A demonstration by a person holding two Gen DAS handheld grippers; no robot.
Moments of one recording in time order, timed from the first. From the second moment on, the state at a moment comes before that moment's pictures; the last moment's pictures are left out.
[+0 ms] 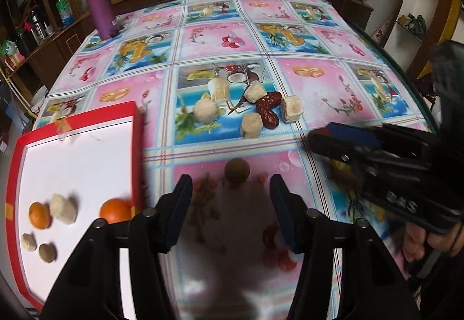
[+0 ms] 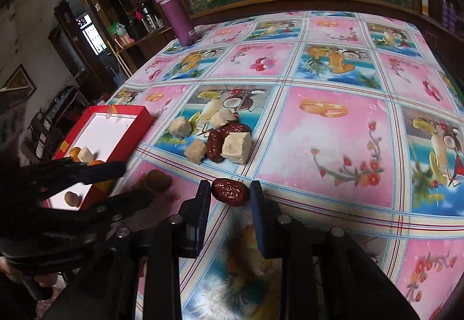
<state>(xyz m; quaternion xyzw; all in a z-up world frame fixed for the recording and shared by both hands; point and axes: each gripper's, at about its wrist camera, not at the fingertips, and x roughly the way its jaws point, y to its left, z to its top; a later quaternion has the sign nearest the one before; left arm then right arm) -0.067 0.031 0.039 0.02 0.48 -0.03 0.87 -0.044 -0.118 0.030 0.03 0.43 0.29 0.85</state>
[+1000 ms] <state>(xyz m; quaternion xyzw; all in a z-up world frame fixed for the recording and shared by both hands) -0.119 0.073 0.079 -0.02 0.41 -0.03 0.91 -0.079 -0.051 0.066 0.02 0.39 0.37 0.84</state>
